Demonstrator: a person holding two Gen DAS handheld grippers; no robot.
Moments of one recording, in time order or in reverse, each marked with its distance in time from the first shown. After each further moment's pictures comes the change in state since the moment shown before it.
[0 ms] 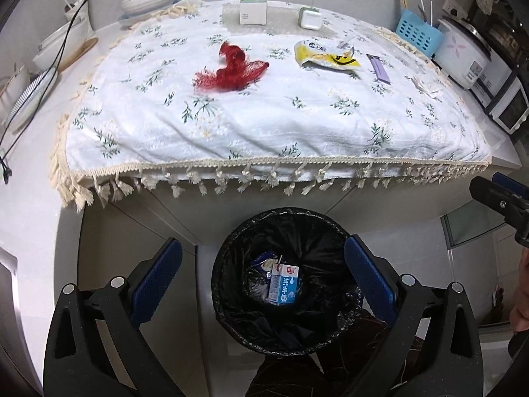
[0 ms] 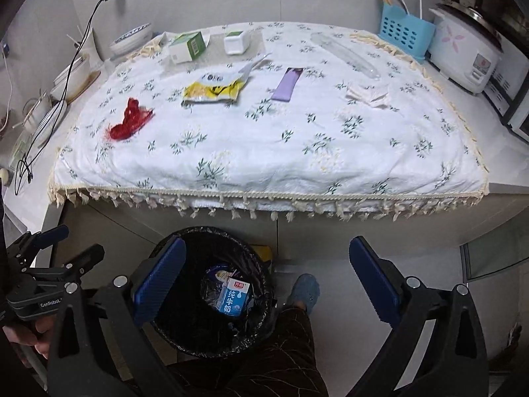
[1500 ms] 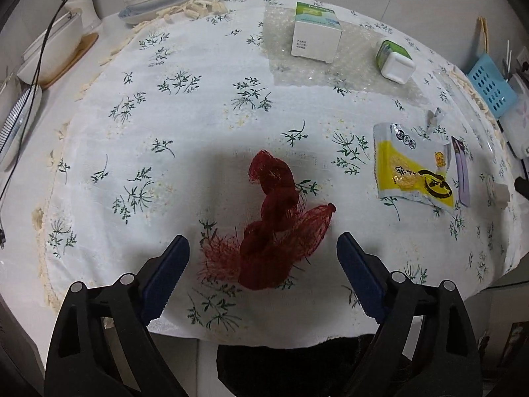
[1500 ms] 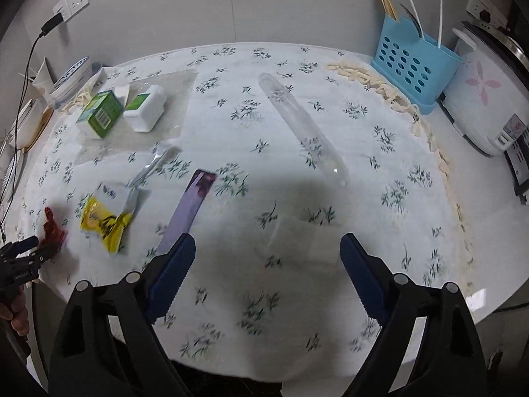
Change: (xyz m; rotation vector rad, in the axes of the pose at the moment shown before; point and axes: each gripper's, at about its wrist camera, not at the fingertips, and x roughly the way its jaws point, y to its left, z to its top) left arm 0.084 0.037 0.164 -0.166 0.096 0.098; right arm 0.104 -0.111 0.208 -0.033 0.054 -0.022
